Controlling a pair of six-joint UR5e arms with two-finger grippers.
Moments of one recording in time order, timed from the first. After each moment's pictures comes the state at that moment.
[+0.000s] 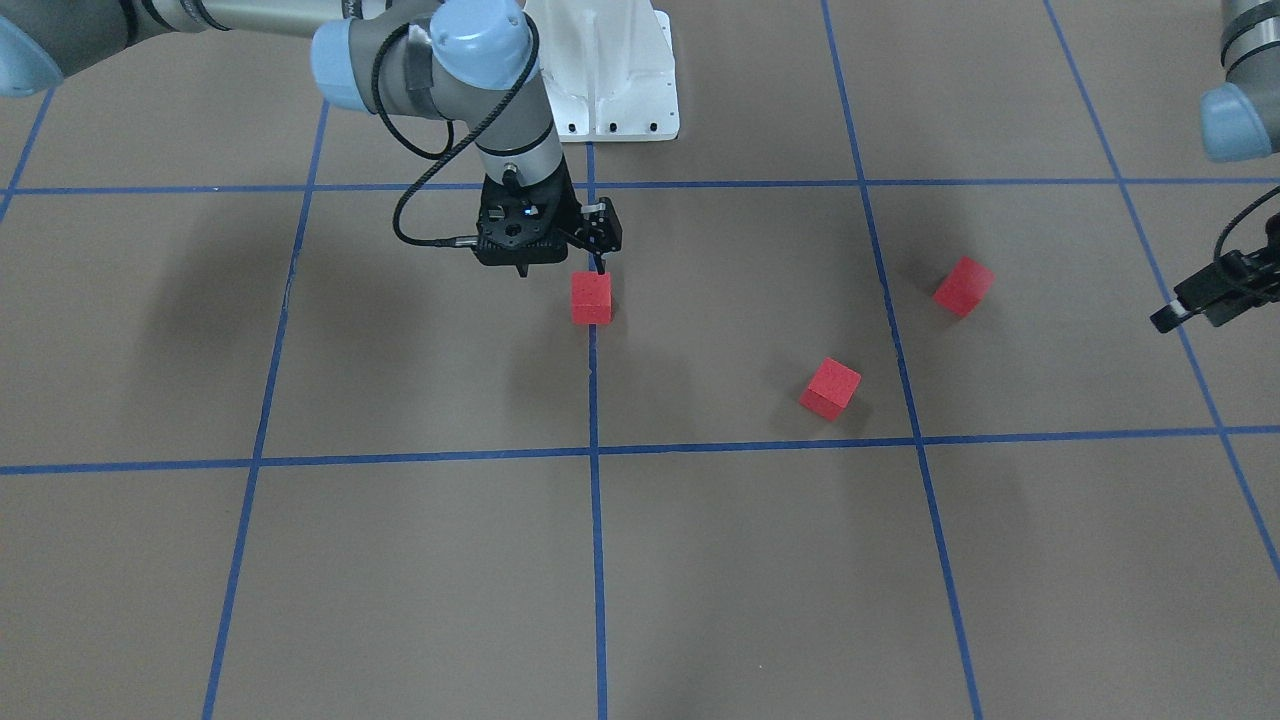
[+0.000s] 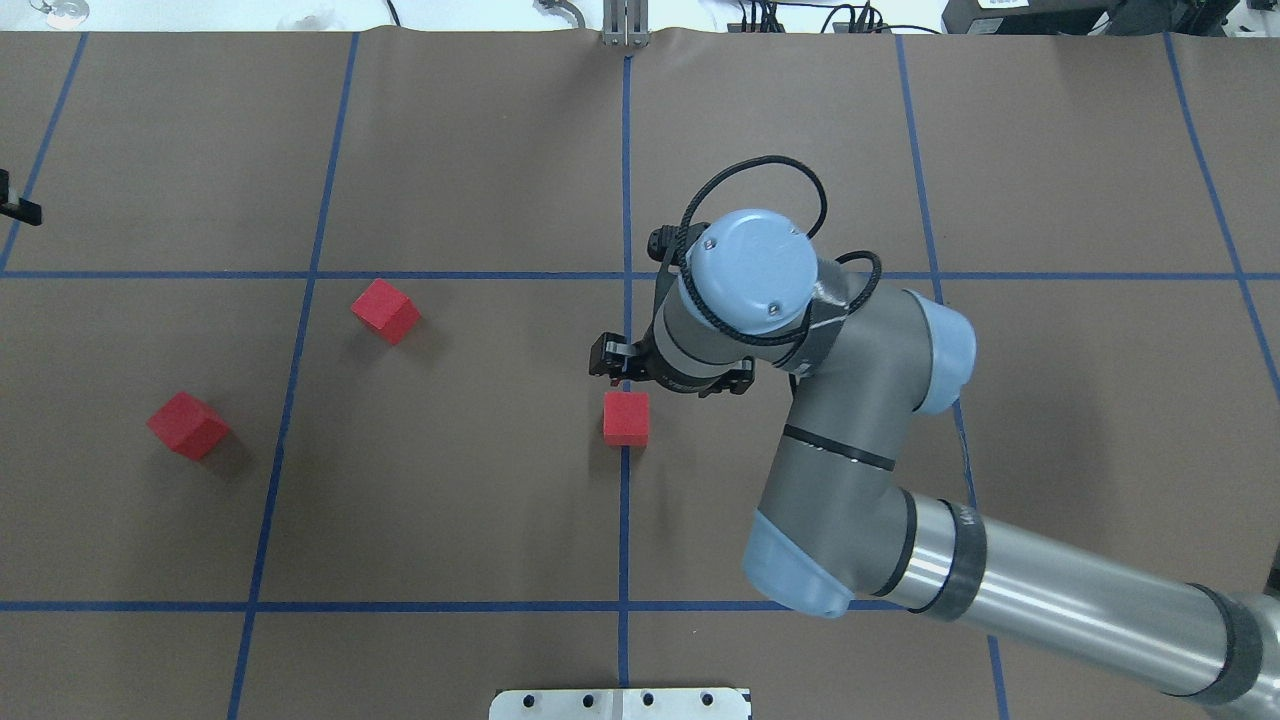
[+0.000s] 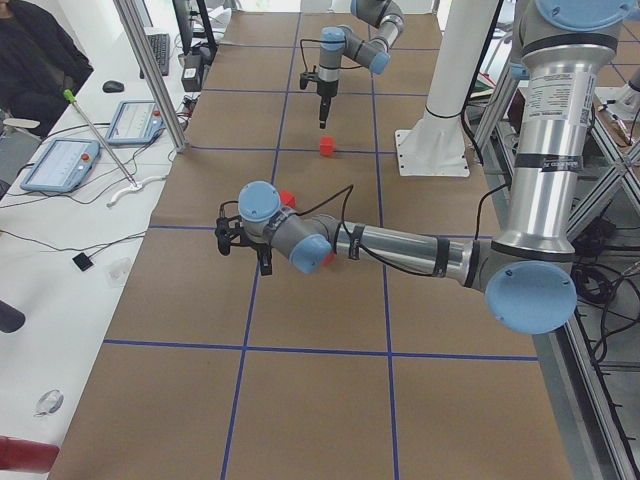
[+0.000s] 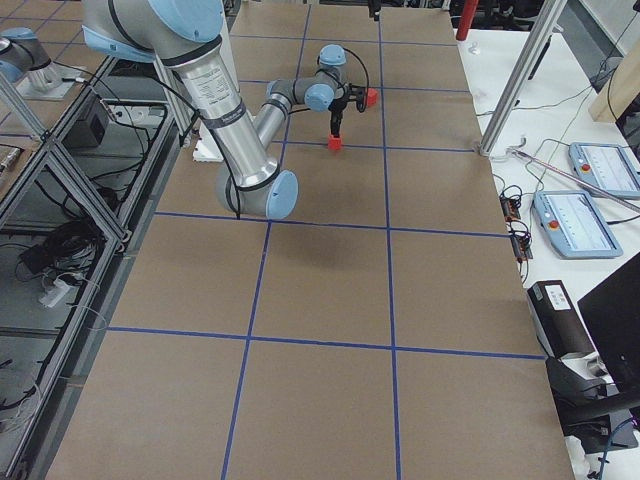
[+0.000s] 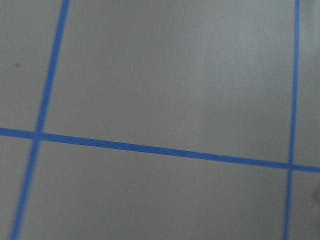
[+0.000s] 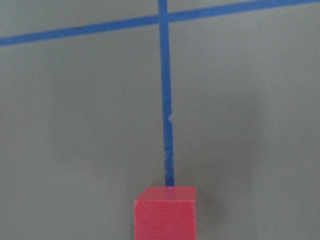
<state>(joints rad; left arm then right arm) -1.27 -1.68 -1.64 -2.07 -2.48 -0.97 0.53 -0.92 1.77 -1.51 1.90 1.36</state>
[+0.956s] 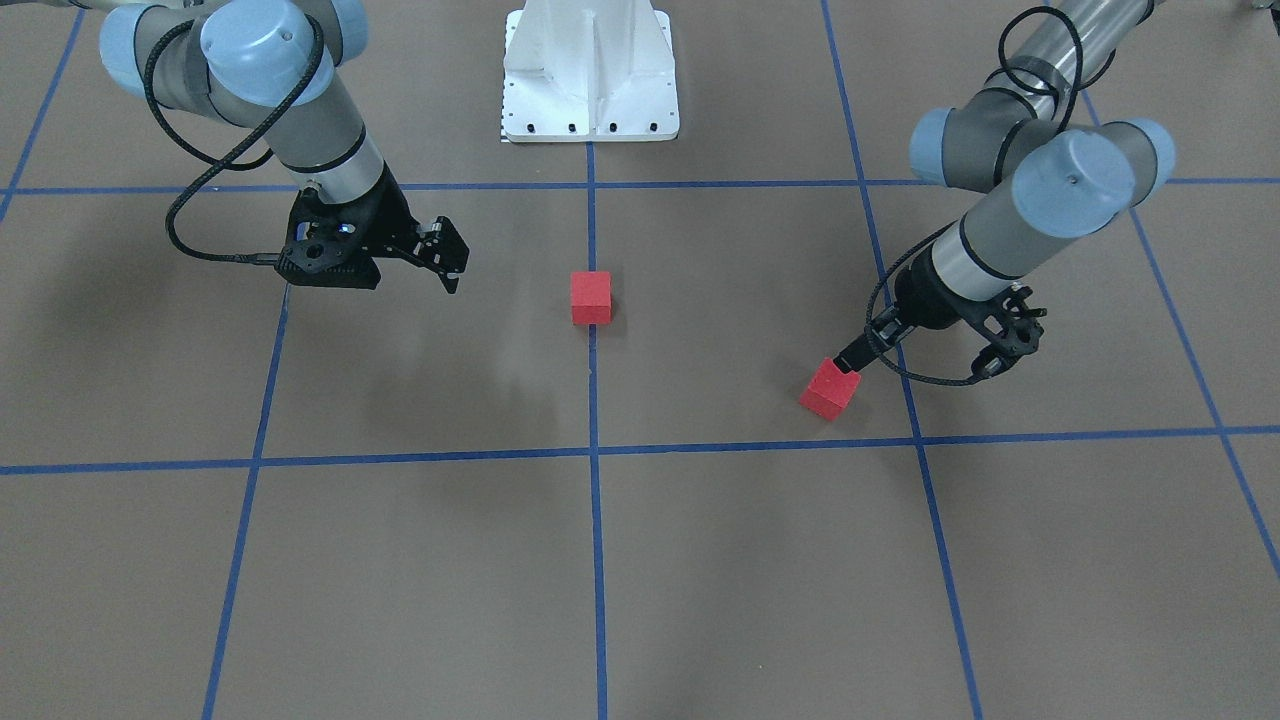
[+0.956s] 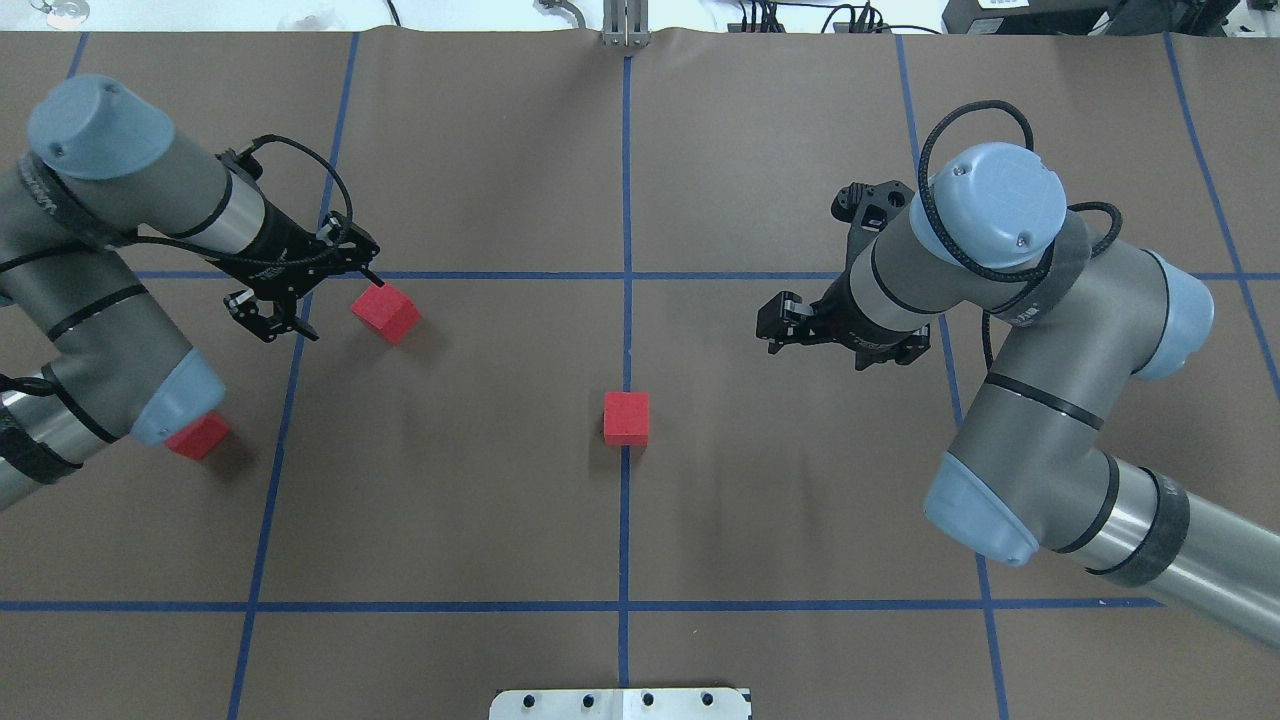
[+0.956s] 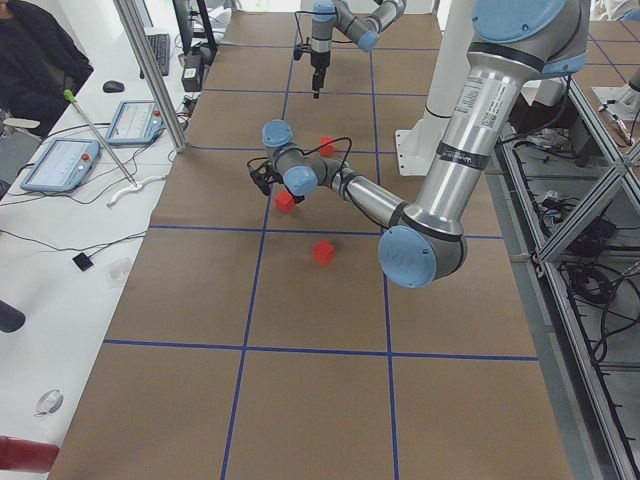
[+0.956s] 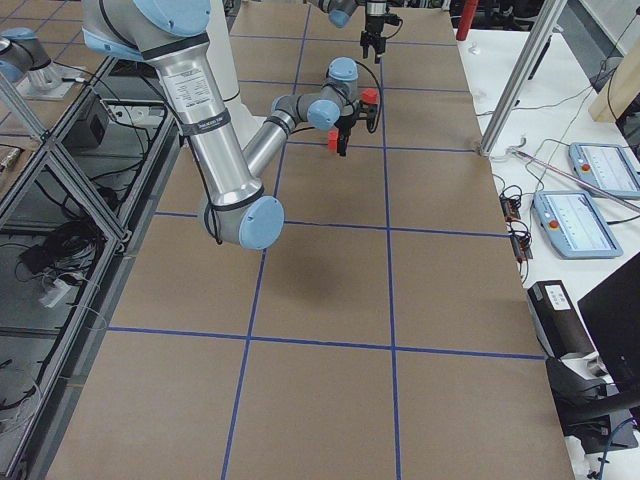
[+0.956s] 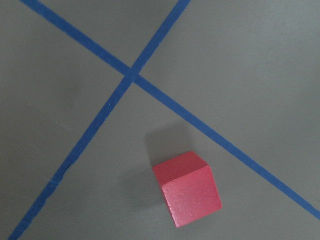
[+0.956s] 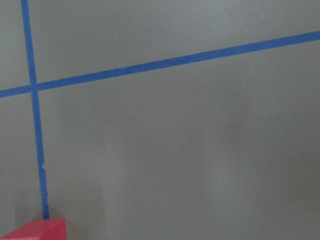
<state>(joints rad) -0.84 -1.96 -1.60 -1.97 -2.24 -1.73 0.66 -1.15 1.90 -1.51 1.99 1.29</state>
